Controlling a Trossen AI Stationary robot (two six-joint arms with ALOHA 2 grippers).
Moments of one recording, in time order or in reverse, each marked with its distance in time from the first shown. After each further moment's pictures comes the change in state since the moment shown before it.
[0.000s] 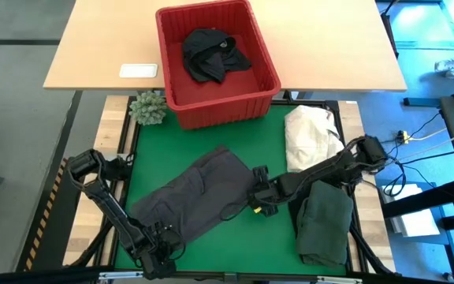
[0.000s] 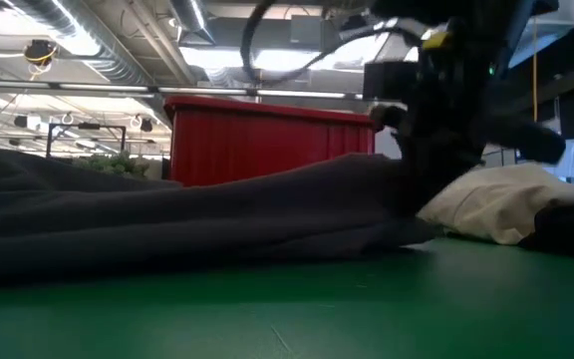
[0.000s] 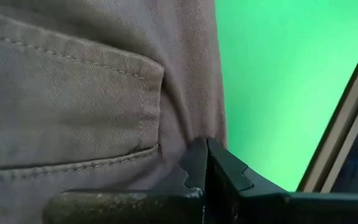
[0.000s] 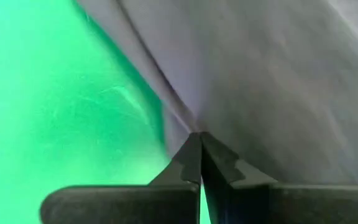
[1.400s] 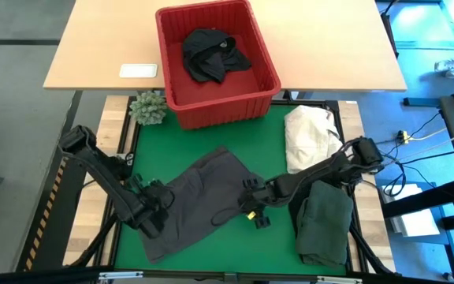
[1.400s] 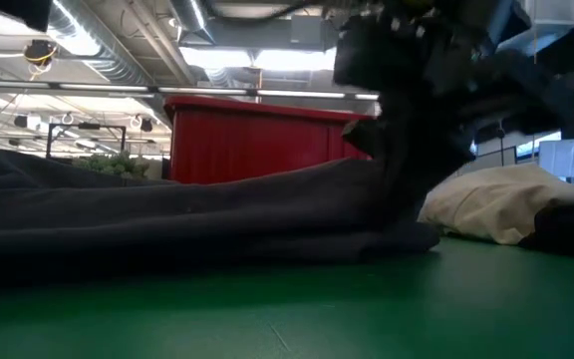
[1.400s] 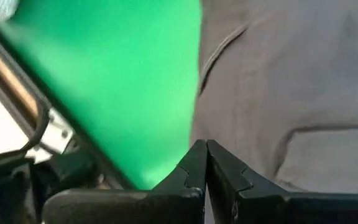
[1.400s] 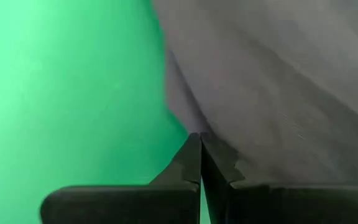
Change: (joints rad) left arm 0.181 -0.287 0.000 -0.852 -0.100 -0.063; right arm -0.006 0.054 0.002 0.287 -0.311 0.045
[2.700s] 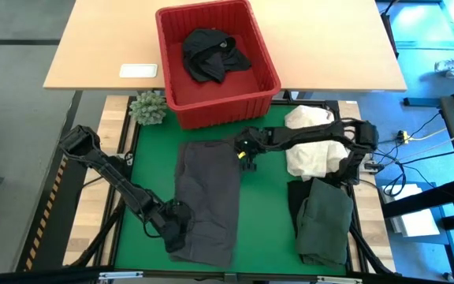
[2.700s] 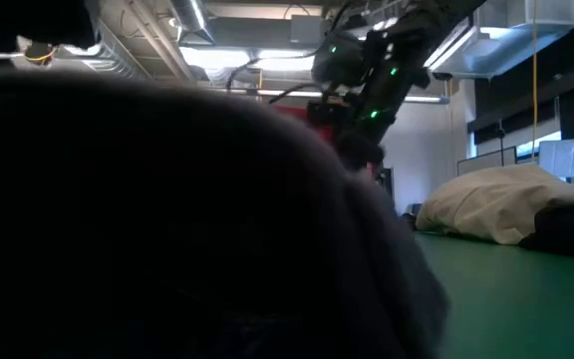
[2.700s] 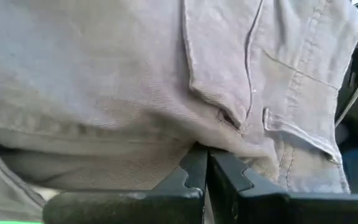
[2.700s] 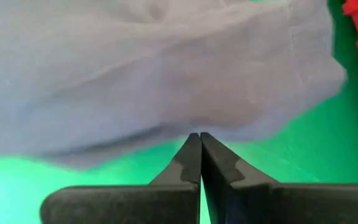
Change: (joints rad) left arm 0.092 0.004 -0.238 1.100 0.156 0.441; right arm -0.491 -0.033 0.023 -0.001 0.051 -0.202
